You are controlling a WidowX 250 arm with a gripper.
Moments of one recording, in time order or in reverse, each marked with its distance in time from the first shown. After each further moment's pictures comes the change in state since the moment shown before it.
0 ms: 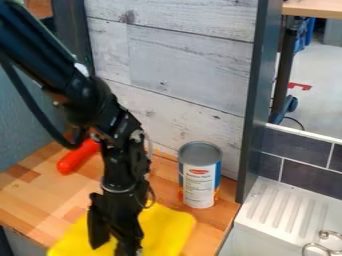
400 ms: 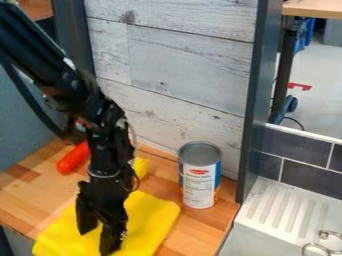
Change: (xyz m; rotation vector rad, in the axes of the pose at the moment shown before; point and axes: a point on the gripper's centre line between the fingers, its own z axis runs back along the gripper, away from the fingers) arm 0.000 0.040 -0.006 -0.008 0.000 0.044
